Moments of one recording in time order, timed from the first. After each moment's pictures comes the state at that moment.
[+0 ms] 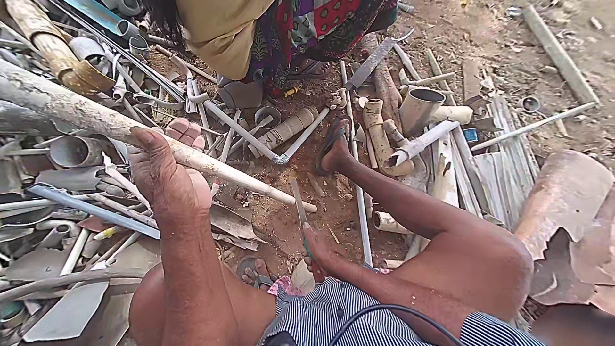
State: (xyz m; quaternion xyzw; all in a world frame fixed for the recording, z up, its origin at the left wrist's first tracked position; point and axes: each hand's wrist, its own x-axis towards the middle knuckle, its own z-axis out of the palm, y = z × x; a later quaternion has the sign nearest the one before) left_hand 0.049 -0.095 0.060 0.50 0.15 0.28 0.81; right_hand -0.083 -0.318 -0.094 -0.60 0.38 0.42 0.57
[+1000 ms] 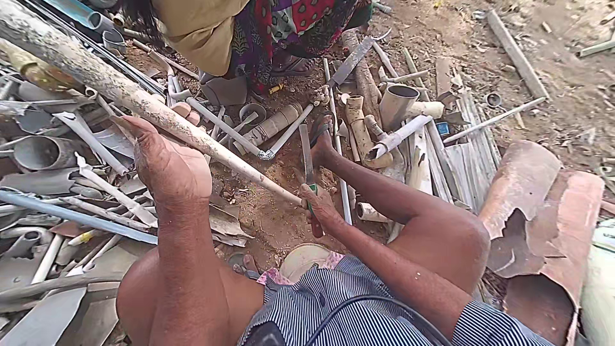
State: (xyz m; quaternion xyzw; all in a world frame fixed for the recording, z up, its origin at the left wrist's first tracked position) left_hand 0.053 -0.123 0.065 0.48 0.09 0.24 0.84; right_hand -0.029 -0.355 -0.058 -0.66 0.26 0.22 0.67
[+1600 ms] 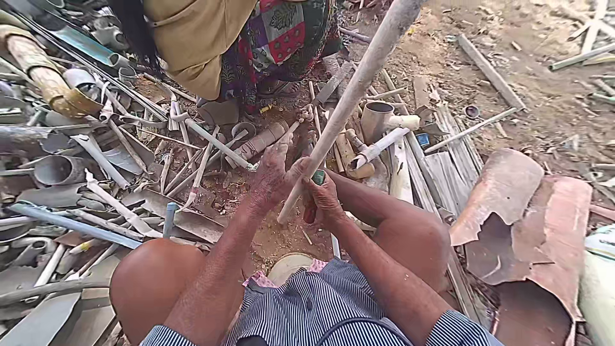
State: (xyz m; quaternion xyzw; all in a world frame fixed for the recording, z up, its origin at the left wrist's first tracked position) left_hand 0.029 -0.252 0.052 0.86 -0.19 -0.01 0.47; right_hand -0.013 -0.397 -0.008 -0.55 0.23 0.01 0.80
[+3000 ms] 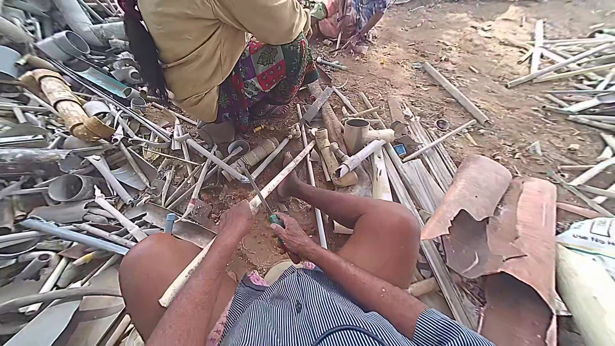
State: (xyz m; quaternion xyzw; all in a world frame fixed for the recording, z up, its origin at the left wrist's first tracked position) left_hand -0.024 -0.223 0.037 0.93 0.04 -0.35 0.12; right_hand -0.090 -0.382 -0.013 -0.73 0.08 0.31 0.61
